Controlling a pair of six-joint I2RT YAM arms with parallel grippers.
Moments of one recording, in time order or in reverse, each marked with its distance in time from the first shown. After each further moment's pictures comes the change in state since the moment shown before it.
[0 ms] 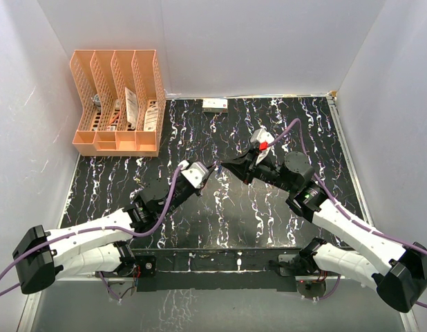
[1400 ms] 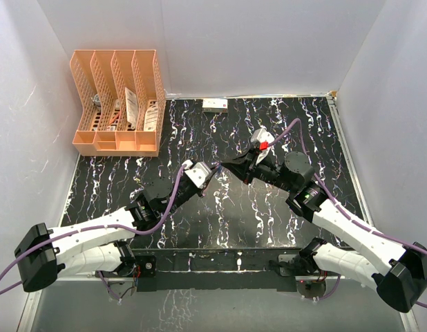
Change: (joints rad) left arm 0.000 0.033 0.017 -0.018 0.033 -0.011; right arm 0.000 0.000 0.000 0.003 0.000 0.005
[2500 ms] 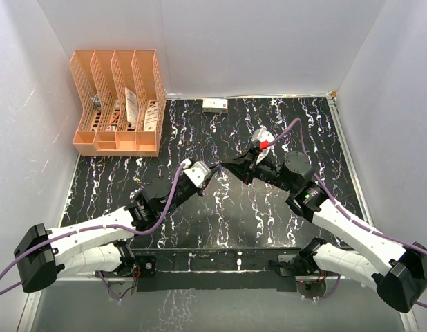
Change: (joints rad) left arm 0.000 -0.009 0.011 0.002 0.011 -0.004; right arm 0.000 0.000 0.000 0.000 -0.001 0.018
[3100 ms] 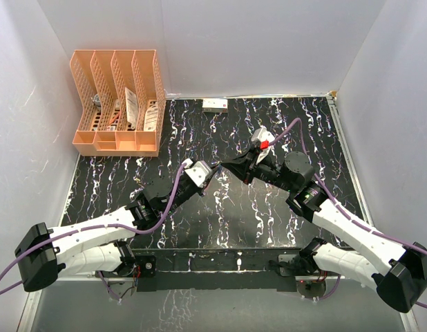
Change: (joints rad) left arm 0.002 0.013 0.002 0.002 0.000 0.000; right arm 0.000 0.000 0.000 0.002 -0.004 0.005
